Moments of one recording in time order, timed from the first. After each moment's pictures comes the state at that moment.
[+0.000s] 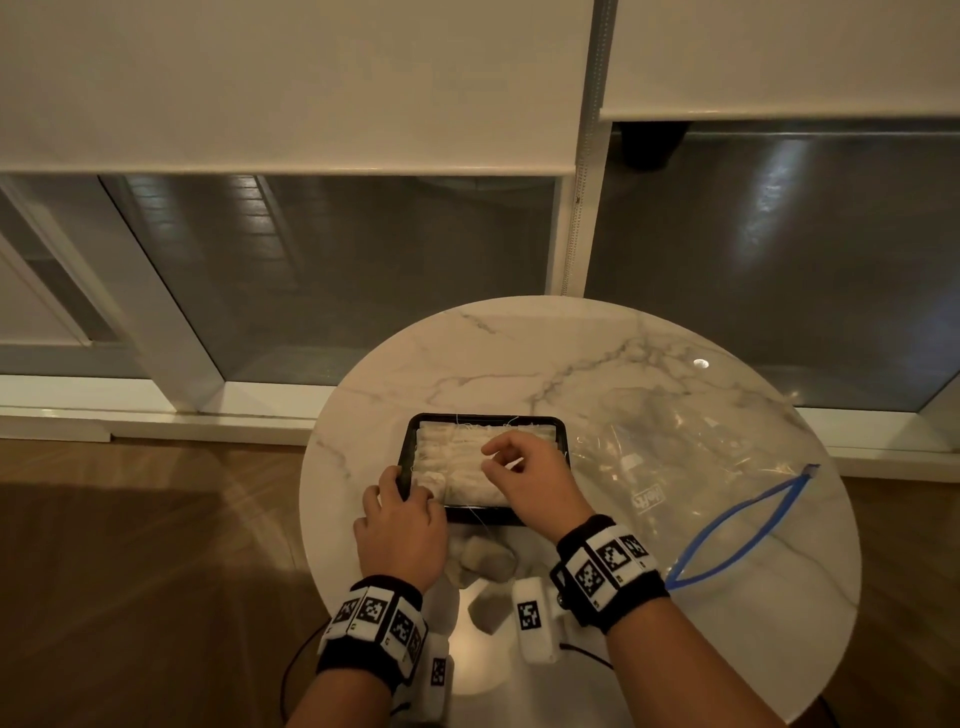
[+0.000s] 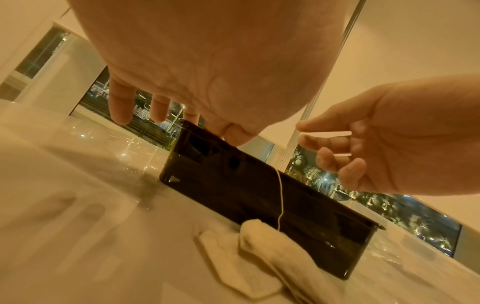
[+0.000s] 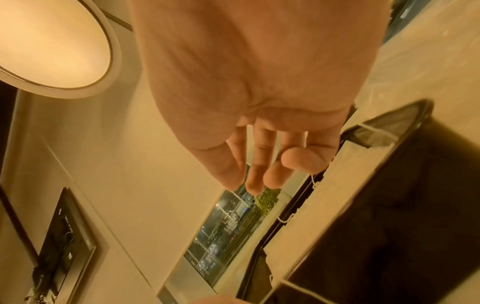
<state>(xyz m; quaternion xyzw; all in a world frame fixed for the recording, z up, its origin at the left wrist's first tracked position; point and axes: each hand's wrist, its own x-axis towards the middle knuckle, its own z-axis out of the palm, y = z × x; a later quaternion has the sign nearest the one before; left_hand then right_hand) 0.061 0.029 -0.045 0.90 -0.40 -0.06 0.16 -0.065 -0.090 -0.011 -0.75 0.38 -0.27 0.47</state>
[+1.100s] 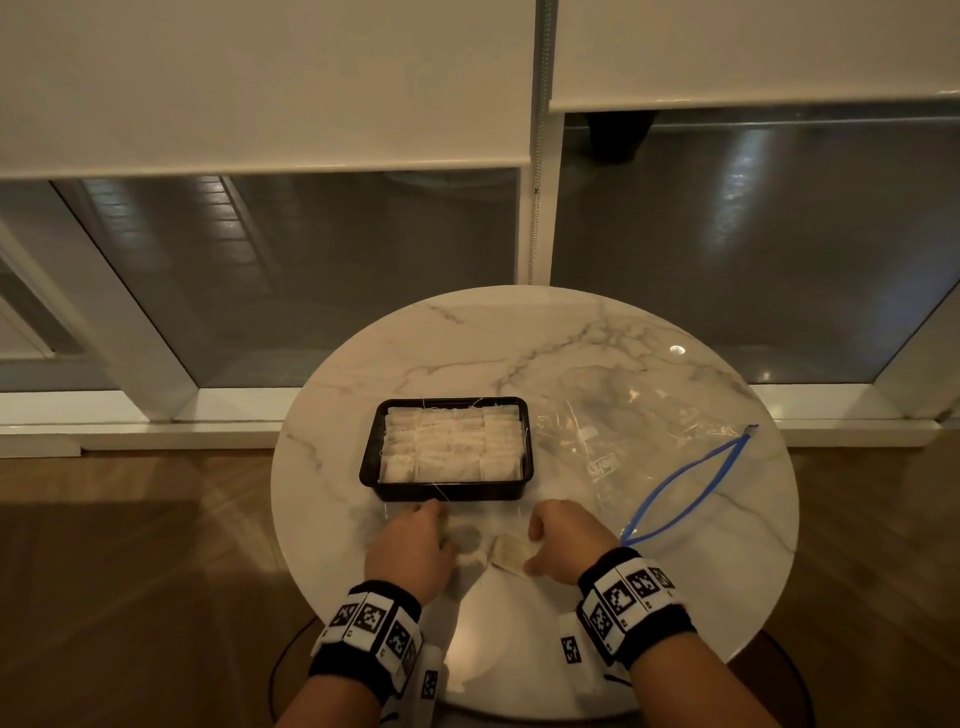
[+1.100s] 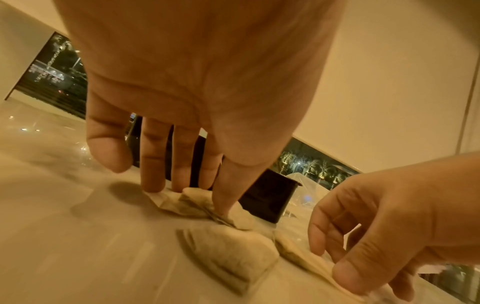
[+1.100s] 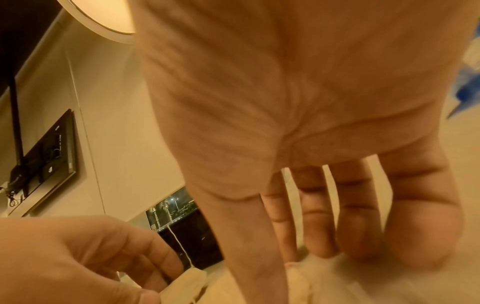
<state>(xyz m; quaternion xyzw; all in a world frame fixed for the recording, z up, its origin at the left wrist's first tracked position) 0.018 0.040 -0.056 0.85 -0.49 -0.15 0.13 -0.159 -0.067 -0.038 -0.82 0.49 0.07 0.29</state>
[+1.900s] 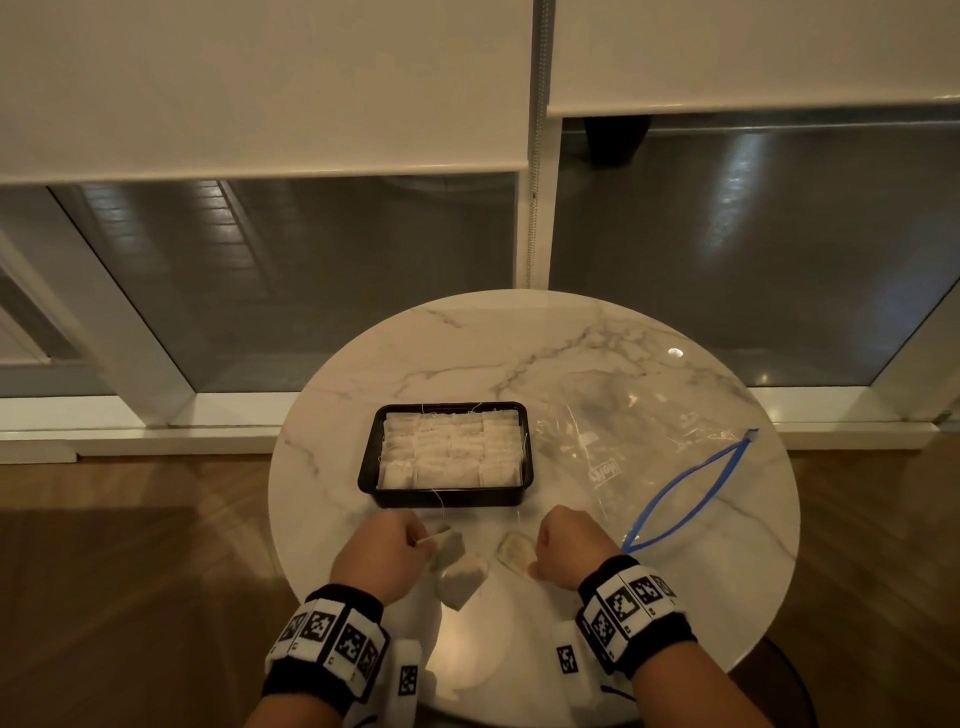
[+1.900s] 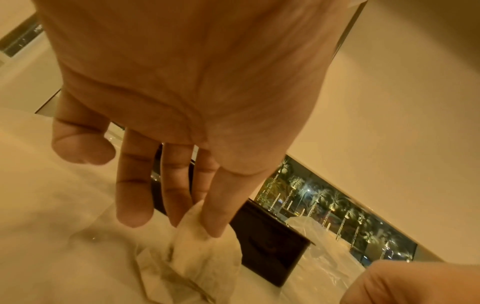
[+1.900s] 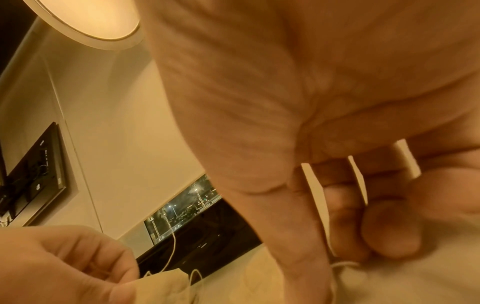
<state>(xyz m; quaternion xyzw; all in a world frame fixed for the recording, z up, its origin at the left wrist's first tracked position) 0.044 0.048 -0.043 0.85 -0.43 -0.24 0.18 -0.157 -0.071 -0.046 -0.79 0.53 0.08 0.29</state>
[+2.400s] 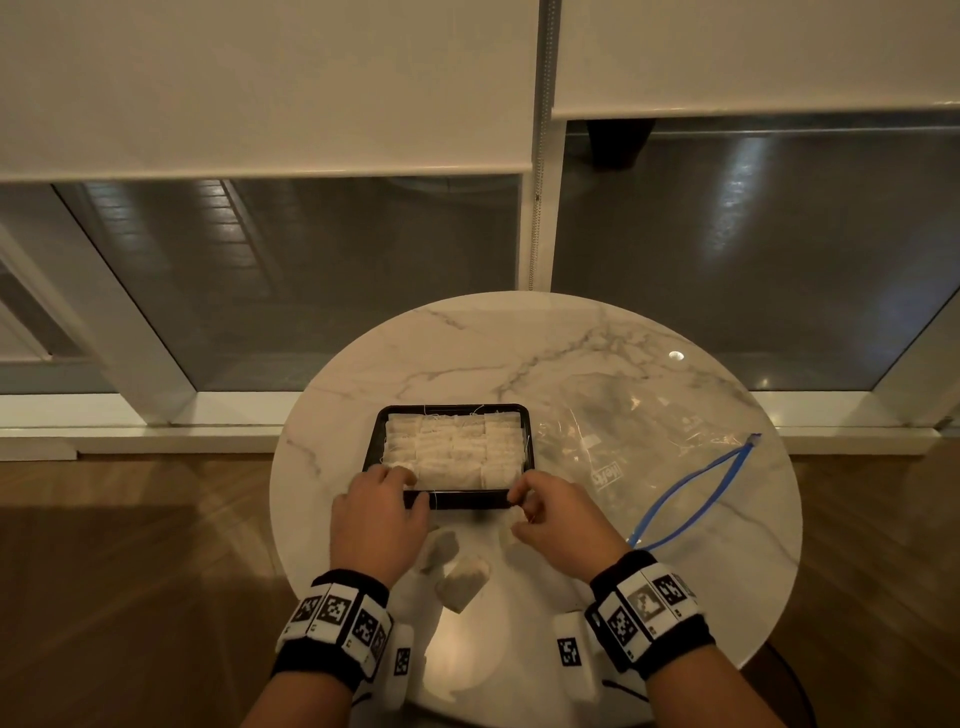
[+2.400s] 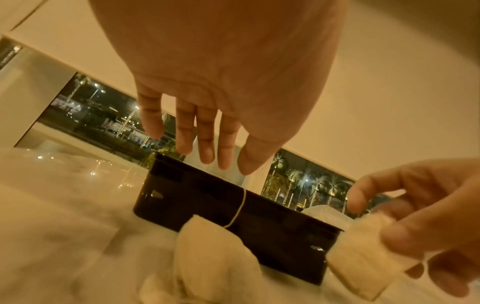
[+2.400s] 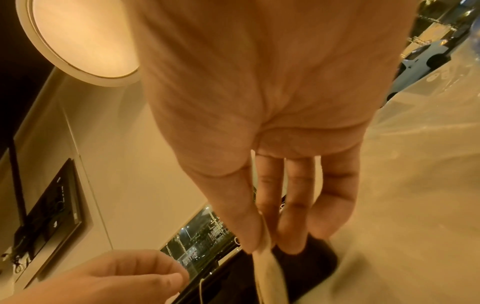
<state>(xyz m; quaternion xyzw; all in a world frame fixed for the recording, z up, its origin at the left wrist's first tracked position) 0.050 0.037 -0.027 0.85 -0.48 -0.01 0.21 -0.156 -0.068 -0.014 -0.81 0.41 -0.13 0.39</state>
